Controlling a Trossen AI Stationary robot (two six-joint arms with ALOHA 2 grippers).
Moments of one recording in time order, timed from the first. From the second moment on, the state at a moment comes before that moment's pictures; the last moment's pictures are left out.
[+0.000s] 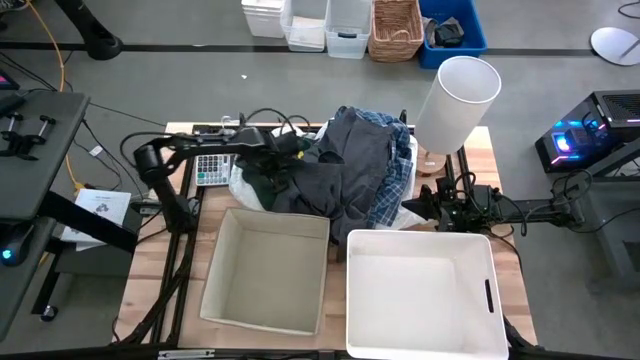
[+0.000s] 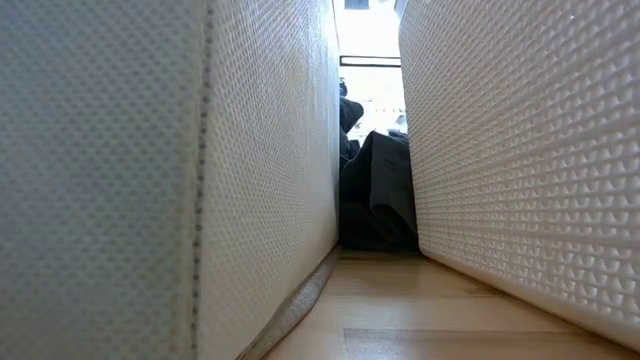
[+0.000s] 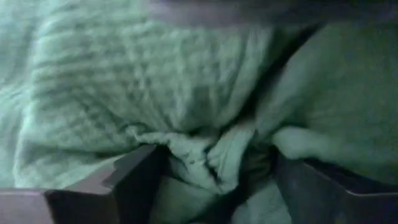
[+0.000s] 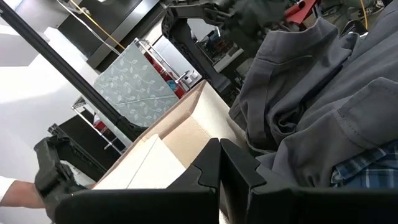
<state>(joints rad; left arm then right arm) 0.46 1.76 1.18 -0.93 -0.19 -0.03 0.01 0.12 0.01 0.20 0.05 0.72</state>
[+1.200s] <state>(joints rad) 0.08 1.01 1.83 -0.76 0.28 0.04 0.01 0.12 0.01 0.20 0.05 0.72</state>
